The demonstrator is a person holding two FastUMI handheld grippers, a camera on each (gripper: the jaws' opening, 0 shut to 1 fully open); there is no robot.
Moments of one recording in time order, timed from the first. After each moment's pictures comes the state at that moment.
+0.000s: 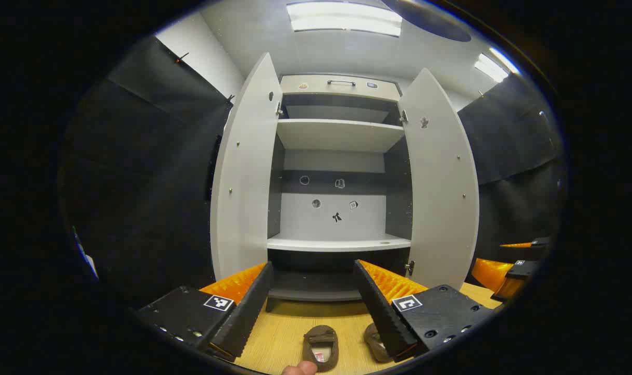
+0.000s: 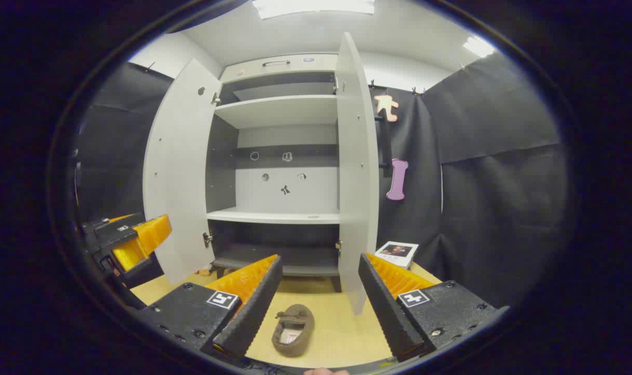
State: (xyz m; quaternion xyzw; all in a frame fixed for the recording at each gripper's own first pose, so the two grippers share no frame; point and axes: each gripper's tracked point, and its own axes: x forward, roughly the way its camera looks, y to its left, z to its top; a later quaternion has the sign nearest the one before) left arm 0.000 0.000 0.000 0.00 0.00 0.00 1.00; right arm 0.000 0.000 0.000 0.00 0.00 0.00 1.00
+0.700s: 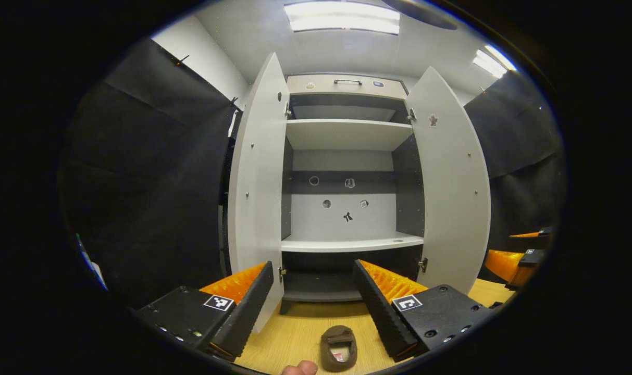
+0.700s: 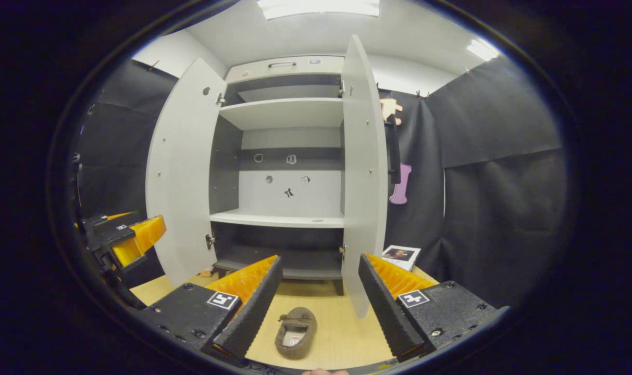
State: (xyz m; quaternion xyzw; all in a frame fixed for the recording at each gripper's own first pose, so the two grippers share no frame) left arm 0.003 0.027 0.007 0.01 -0.01 0.01 1.00; right arm 0.005 0.012 -0.001 -0.01 0.01 0.01 1.00
